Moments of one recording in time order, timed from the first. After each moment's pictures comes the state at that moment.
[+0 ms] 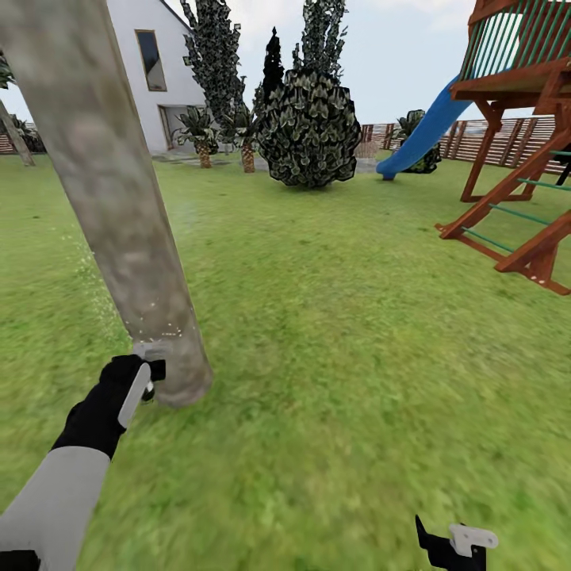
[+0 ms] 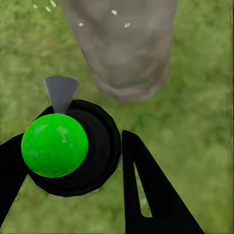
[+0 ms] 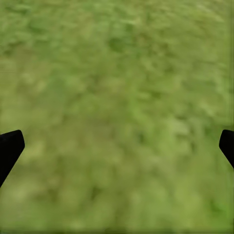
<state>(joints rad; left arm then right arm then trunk) -0.77 0.14 0.03 -1.02 0.21 0.83 0.34 -0.42 -0.16 -0.19 -0.03 -0.02 -0.69 0.08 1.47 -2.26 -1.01</state>
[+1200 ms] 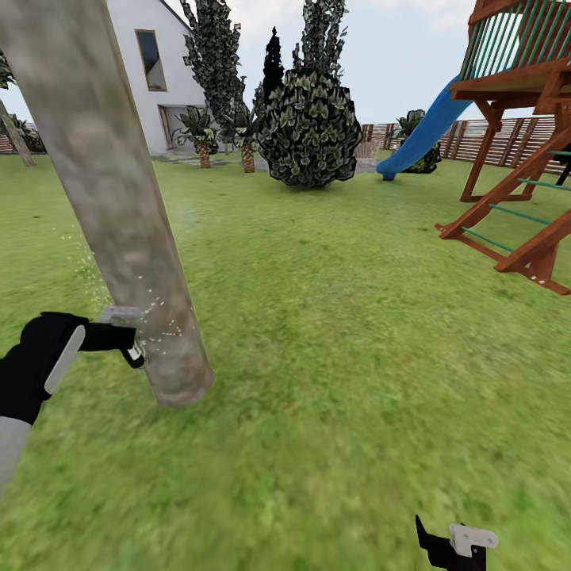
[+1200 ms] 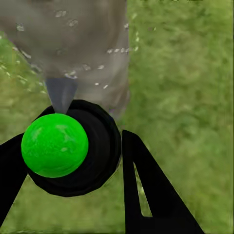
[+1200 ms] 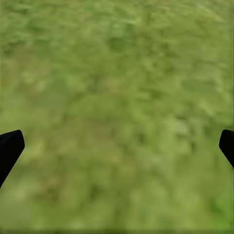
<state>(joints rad) -0.91 0.46 -0.12 -1.11 0.20 1.01 -0.25 -0.42 -0.16 -0.19 -0.03 -0.02 -0.69 0.08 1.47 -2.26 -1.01</state>
